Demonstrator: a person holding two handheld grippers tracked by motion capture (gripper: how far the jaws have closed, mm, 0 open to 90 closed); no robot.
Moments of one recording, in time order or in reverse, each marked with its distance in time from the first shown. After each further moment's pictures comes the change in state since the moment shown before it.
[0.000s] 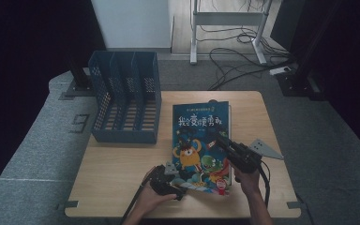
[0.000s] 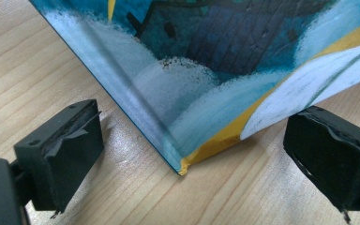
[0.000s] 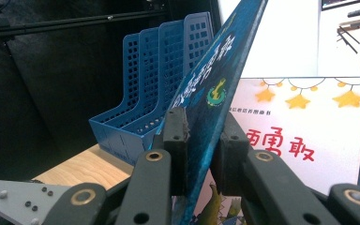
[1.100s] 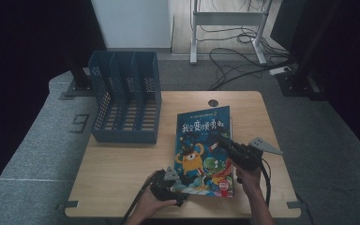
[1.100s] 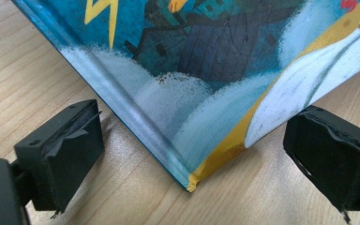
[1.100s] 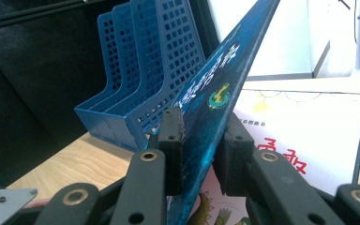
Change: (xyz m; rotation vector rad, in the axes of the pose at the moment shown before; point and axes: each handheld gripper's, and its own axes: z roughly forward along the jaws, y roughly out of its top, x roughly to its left) left arm -0.011 -0.008 -0.004 -0.014 -0.055 0.021; right arm -0.020 -0.011 0.004 0.089 -0.047 0.106
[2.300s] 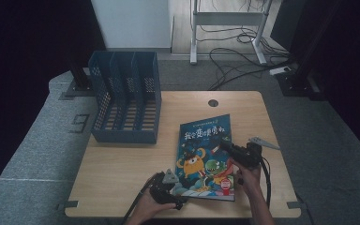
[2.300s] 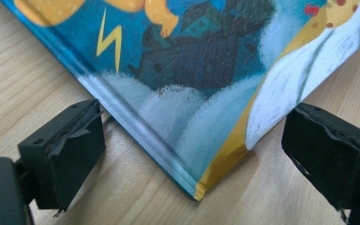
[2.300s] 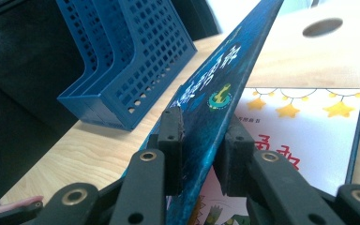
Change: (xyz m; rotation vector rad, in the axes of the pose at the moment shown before) left arm -0.004 -0.006 -0.003 -0.016 -0.028 0.016; right arm -0.032 -0.018 0.011 0.136 -0.044 0.182
